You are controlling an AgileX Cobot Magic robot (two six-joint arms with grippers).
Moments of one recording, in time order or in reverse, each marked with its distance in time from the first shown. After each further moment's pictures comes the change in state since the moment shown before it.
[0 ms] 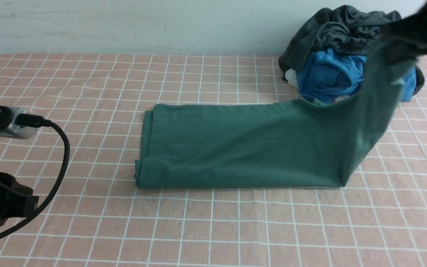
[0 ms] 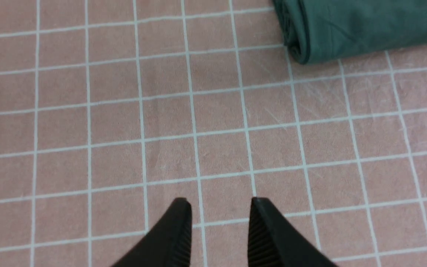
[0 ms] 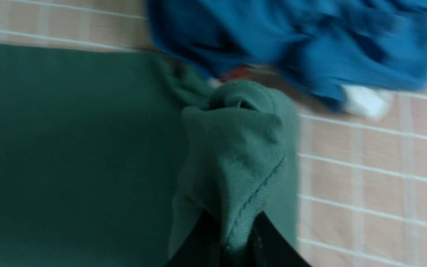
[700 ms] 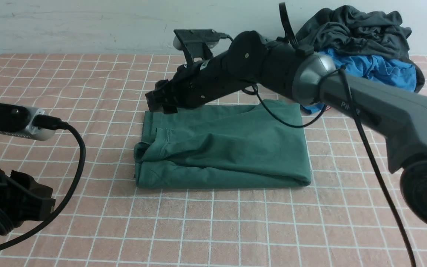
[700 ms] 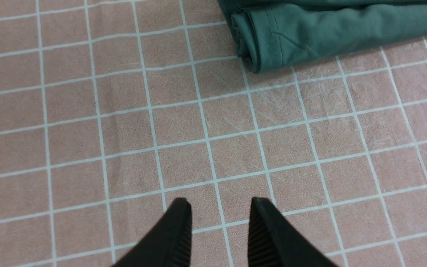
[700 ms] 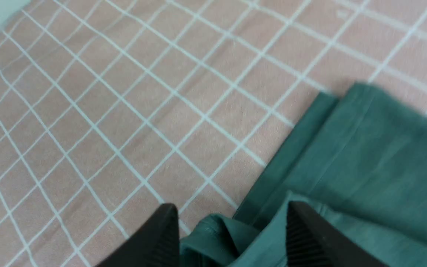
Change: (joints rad) right arm 0.513 0.440 -0.258 0.335 -0.408 -0.156; left arm -0.081 0.000 0.000 -0.020 -0.011 0.003
